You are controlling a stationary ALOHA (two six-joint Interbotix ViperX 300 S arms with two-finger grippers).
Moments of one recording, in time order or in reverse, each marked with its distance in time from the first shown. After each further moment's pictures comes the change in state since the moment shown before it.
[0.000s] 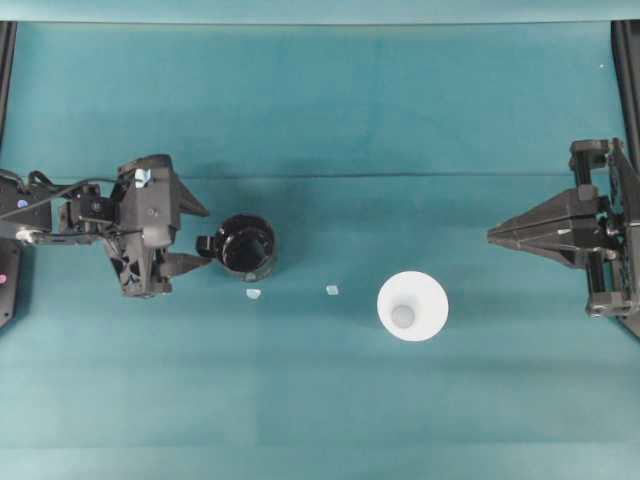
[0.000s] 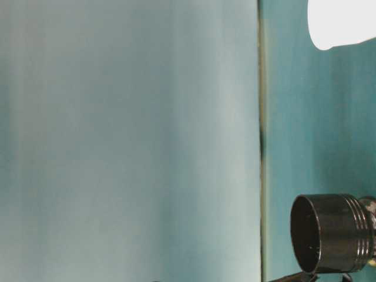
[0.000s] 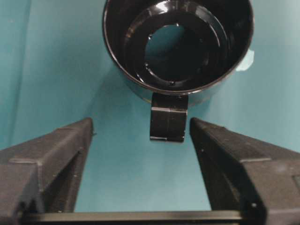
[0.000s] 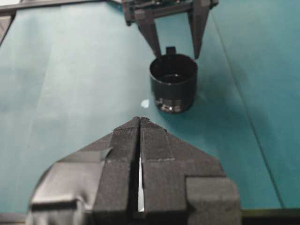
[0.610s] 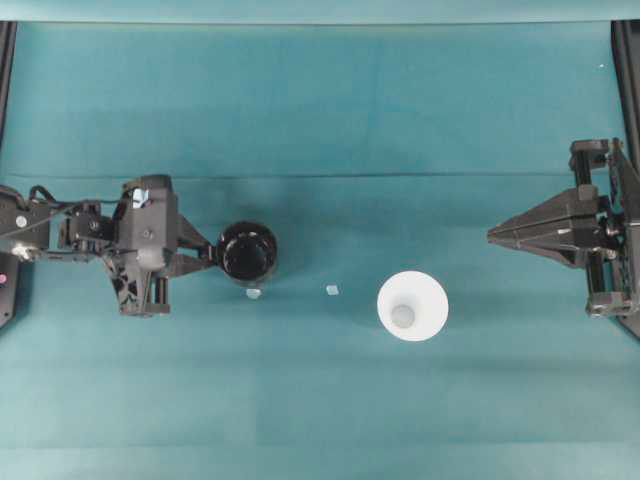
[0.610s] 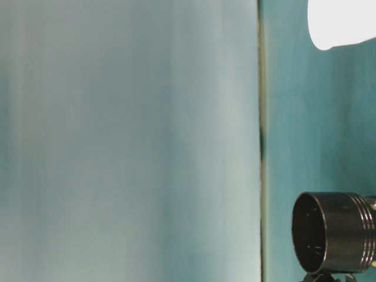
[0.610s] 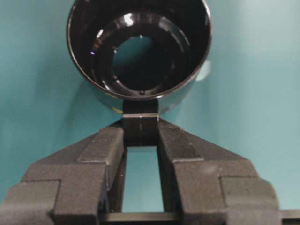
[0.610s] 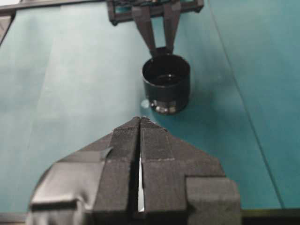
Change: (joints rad) left arm -0.083 0.000 0.011 0.002 -0.060 0.000; right arm -0.002 0.000 0.000 0.002 0.000 0.000
